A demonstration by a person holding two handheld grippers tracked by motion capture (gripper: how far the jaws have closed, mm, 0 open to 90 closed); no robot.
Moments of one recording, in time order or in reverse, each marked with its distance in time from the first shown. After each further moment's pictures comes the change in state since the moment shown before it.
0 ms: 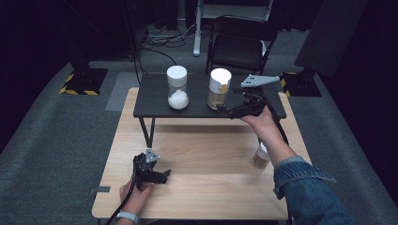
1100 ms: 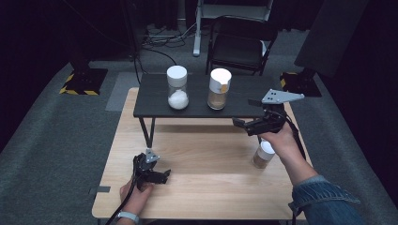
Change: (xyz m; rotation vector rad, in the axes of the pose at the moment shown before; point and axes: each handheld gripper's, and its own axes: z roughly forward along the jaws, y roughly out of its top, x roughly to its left) left arm 0.000 0.000 0.000 0.000 0.000 0.001; right arm 0.018 -0.039 -0.058 -0.052 -0.010 -0.002
